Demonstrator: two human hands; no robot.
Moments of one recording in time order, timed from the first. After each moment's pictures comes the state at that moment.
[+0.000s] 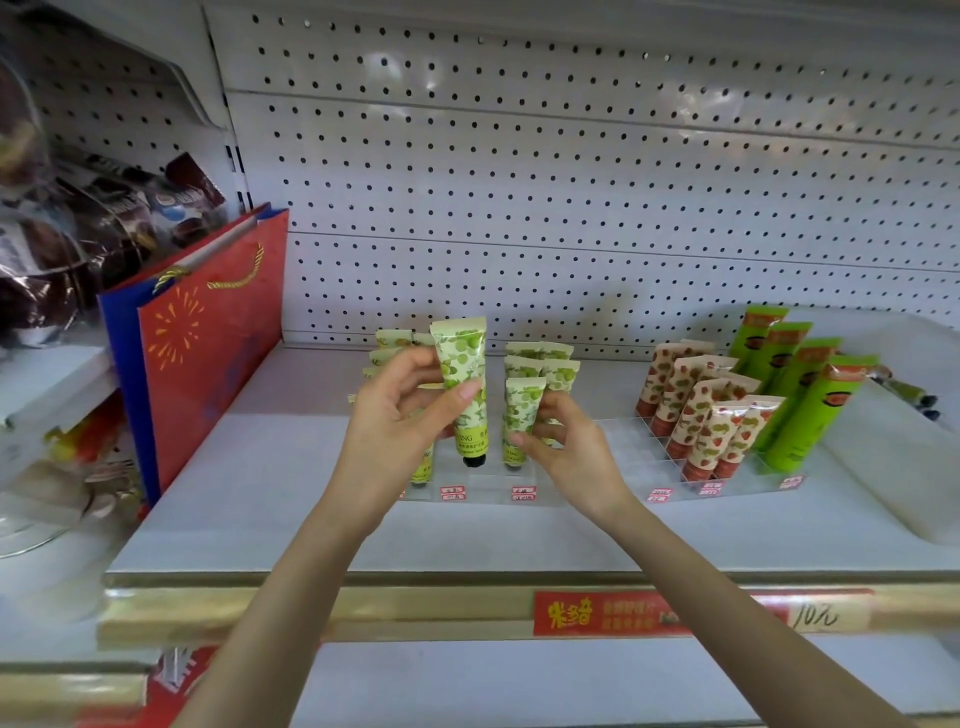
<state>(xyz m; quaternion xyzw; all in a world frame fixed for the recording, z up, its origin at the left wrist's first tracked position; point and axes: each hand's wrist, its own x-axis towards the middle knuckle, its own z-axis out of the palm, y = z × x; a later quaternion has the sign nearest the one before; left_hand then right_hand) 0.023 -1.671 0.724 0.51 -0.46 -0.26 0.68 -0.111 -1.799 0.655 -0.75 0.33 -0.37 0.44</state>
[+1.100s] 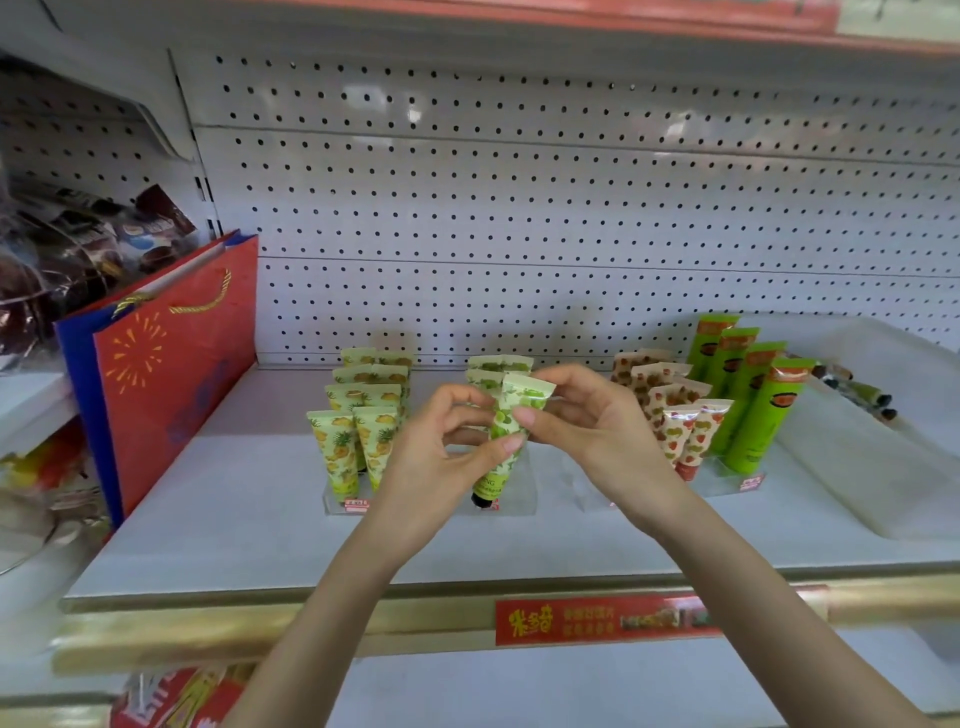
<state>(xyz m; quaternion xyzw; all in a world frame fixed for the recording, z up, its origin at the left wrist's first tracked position) -0.022 -1.693 0.708 0.54 -0.53 -0.26 0.60 -0.163 -1.770 0.730 -0.72 0.20 -0.41 0.53</state>
